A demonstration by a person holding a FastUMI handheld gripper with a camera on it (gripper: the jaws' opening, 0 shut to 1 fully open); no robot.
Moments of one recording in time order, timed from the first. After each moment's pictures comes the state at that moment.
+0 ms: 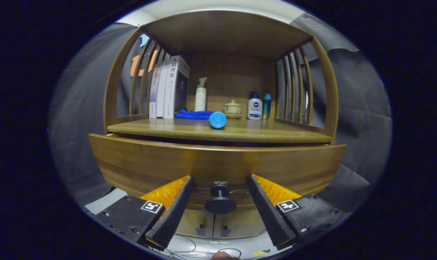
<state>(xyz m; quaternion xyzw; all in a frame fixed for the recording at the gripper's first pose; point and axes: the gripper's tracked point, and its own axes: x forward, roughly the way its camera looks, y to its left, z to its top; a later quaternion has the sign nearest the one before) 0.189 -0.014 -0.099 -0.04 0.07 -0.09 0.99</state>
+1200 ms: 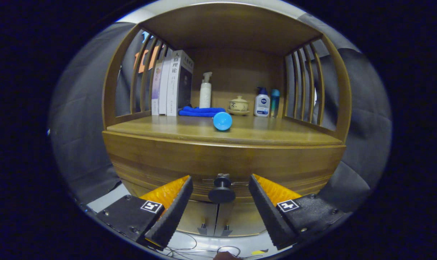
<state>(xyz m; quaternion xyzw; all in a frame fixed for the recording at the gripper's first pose) 0.190 -0.011 -0.091 -0.04 0.09 -0.06 0.99</state>
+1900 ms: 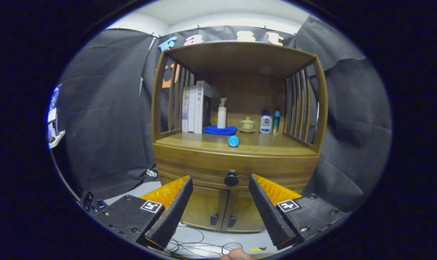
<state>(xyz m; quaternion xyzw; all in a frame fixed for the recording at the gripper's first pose) 0.032 0.030 -0.029 -0.05 0.04 0.01 1.00</state>
